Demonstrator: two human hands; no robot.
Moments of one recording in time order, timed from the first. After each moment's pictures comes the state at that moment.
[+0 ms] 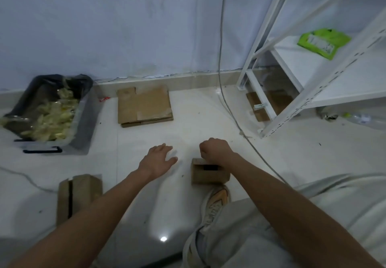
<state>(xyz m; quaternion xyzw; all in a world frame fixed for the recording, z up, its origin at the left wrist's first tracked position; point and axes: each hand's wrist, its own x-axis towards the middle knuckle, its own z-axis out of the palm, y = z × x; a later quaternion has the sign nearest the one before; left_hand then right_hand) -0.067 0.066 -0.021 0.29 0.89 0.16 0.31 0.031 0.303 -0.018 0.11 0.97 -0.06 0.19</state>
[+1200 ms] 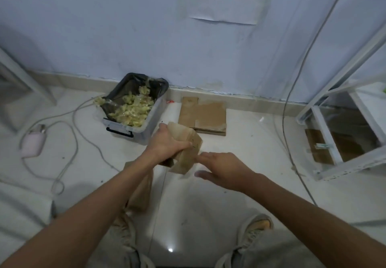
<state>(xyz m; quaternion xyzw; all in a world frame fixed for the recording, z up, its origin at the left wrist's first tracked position) -0.115 -0.054 0.102 0.02 0.92 0.33 0.22 0.002 0.145 0.090 -0.22 0.97 -0.13 0.04</state>
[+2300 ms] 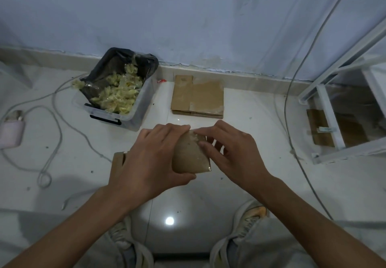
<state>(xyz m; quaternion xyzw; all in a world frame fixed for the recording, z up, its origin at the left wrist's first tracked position) -0.054 -0.073 0.152 0.35 0.91 0.21 0.01 -0.001 0.149 0.141 -0.09 0.94 -0.31 -0.13</state>
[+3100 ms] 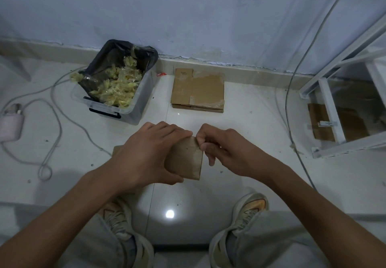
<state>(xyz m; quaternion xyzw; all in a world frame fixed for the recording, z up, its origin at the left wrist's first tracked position) -0.071 -0.086 0.149 0.45 0.88 0.15 0.08 -0.006 0.163 0.147 -0.14 0.90 -0.40 0.12</state>
